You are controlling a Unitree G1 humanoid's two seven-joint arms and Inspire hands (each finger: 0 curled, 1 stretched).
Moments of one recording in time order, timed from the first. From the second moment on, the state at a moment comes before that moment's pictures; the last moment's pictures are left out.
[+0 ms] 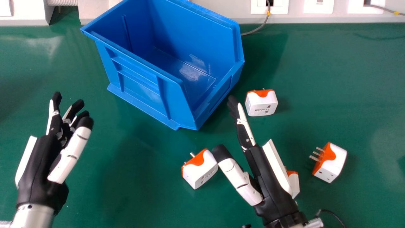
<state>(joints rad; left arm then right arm) 0.24 0.26 0.32 0.14 -0.24 -0.34 -0.32 0.23 -0.04 0.31 0.20 -0.38 -0.60 -0.14</state>
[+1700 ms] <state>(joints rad) 0.30 0.30 0.31 0.14 -0.08 -0.40 -0.24 0.17 -0.18 0.20 -0.08 -0.45 -0.32 -0.02</state>
